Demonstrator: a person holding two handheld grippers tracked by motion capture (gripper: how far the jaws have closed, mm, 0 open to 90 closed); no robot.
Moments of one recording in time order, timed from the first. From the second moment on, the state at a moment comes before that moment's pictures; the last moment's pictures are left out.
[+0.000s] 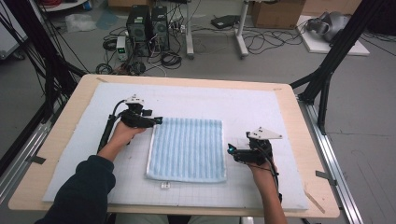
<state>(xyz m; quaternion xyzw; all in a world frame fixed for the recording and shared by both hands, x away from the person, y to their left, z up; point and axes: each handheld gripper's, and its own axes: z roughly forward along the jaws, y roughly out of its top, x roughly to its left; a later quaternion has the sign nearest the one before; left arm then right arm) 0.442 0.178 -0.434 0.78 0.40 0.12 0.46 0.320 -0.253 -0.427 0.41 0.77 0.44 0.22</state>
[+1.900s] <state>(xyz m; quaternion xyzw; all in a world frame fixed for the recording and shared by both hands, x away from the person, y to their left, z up) 0.449 0.178 -0.442 0.77 0.40 0.11 0.49 0.443 -0.194 -0.438 0.39 0.84 0.35 0.15</state>
